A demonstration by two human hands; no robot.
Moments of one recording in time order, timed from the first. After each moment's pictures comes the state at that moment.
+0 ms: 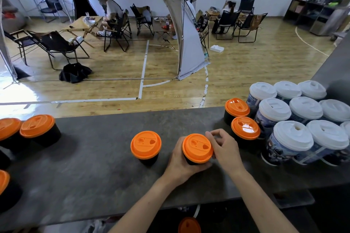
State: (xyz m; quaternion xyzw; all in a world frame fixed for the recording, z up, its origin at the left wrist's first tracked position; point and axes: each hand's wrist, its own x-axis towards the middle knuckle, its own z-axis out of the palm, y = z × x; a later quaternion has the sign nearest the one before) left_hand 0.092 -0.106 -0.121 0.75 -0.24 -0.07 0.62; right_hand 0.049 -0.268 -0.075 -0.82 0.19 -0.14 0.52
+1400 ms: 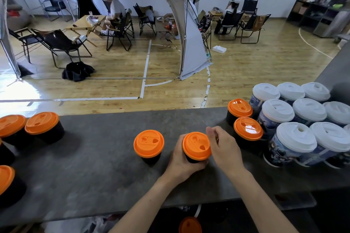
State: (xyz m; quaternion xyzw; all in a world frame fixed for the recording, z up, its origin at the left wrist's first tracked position) left_hand 0.096 -0.105 -0.128 0.75 -0.22 -0.08 0.62; right_hand 0.050 -0.259 -0.061 -0.90 0.16 -0.15 0.37
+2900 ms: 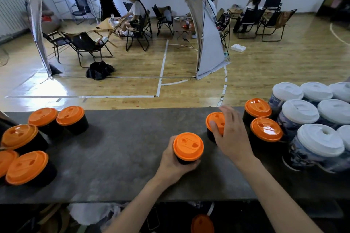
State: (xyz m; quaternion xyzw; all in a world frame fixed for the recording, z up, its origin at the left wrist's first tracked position) left_hand 0.092 -0.040 -0.122 0.79 -0.18 0.01 0.58; right_hand 0.080 -0.249 -0.049 -0.93 0.03 -0.27 0.25
